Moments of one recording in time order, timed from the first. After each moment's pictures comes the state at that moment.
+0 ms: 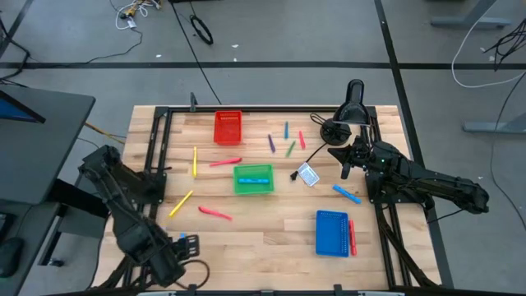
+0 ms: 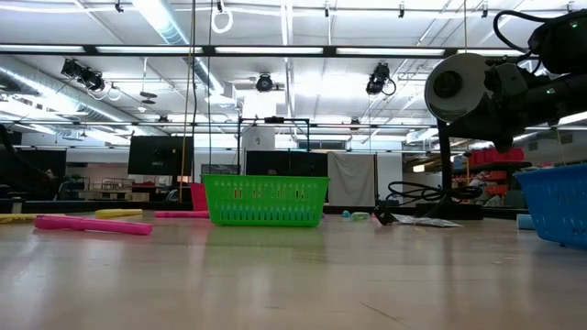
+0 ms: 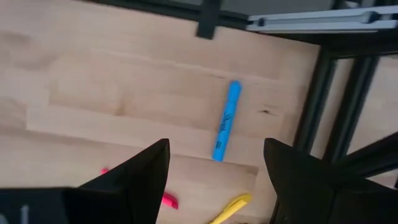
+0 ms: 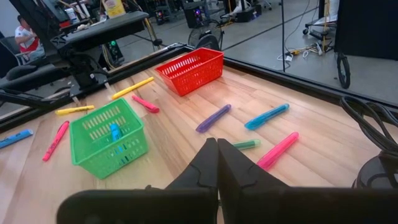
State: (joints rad) left arm -0.91 1.62 1.63 -1.39 0.06 0.51; right arm -0.38 0.19 0.07 -0.10 0.04 0.27
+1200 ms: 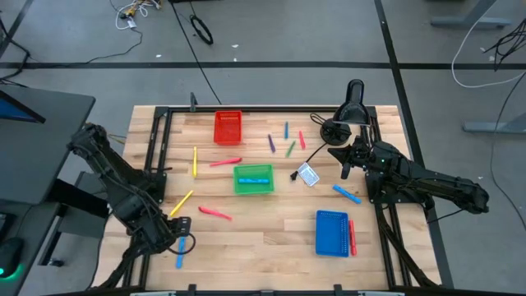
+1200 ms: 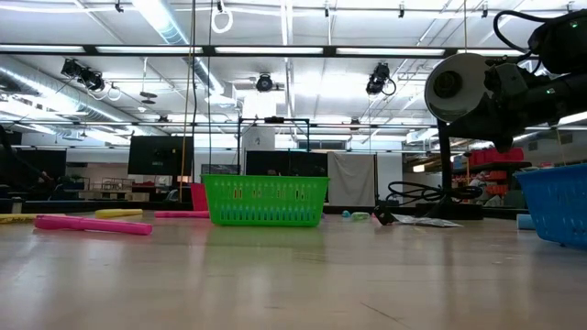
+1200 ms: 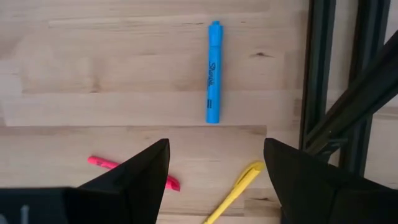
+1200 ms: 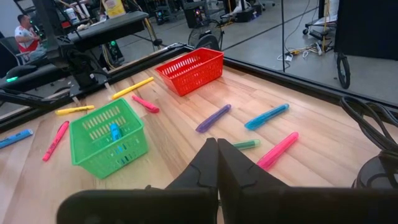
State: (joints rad) left arm -0.86 1.29 1.17 -1.23 0.04 0.75; right arm -0.38 0.19 0.07 -0.10 0.04 0.27
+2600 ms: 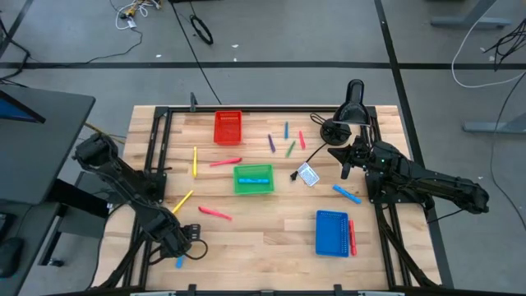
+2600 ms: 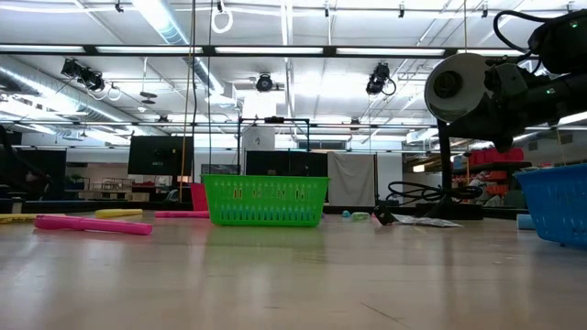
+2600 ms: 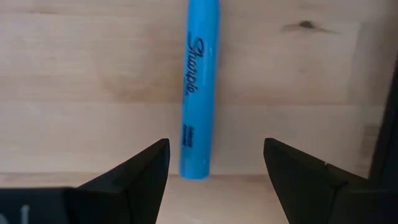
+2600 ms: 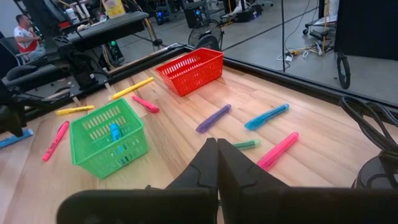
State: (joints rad) left arm -0.86 1.46 0.72 -0.68 0.06 0.70; right arm -0.38 0.19 0.07 -0.10 0.04 0.27
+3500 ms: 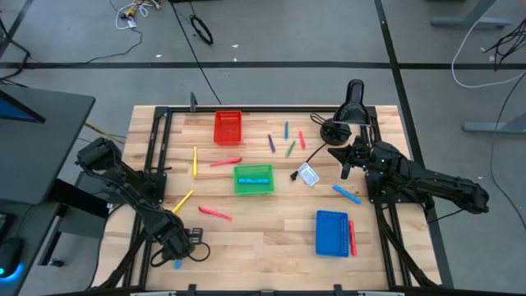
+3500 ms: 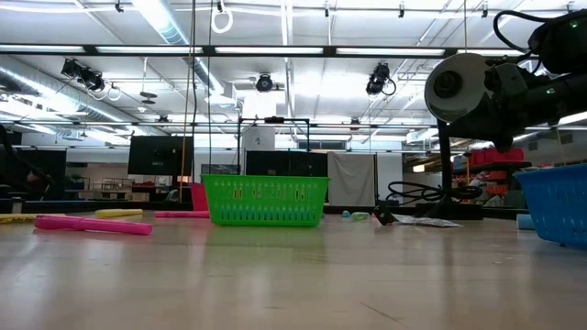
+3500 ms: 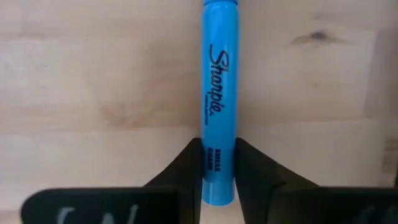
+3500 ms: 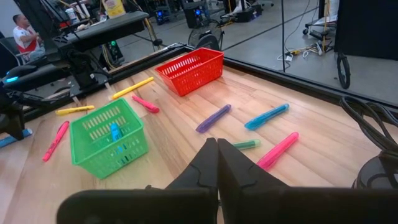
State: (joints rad) left arm -0.86 1.52 0.73 -0.62 0.12 0.76; right arm -0.38 0.19 0.07 -0.10 0.04 0.27
